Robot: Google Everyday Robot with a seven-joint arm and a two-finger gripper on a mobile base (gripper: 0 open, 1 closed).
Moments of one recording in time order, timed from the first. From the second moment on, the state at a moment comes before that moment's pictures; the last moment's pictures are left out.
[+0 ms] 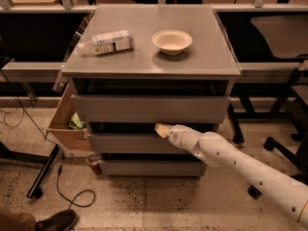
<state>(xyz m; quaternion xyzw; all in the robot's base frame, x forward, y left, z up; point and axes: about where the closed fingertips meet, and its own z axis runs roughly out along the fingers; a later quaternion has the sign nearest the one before) 0.691 -0.028 0.556 -0.09 0.80 0.38 0.45</state>
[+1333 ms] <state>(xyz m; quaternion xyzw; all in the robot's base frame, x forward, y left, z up) 0.699 0.017 0.538 -0.11 0.86 0.30 0.39</state>
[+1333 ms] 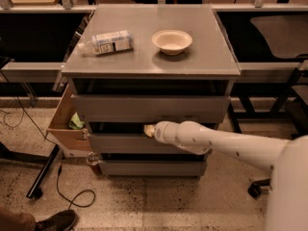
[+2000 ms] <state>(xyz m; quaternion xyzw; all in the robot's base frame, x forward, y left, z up) 0.697 -0.010 0.483 -0.11 0.90 0.24 0.34</state>
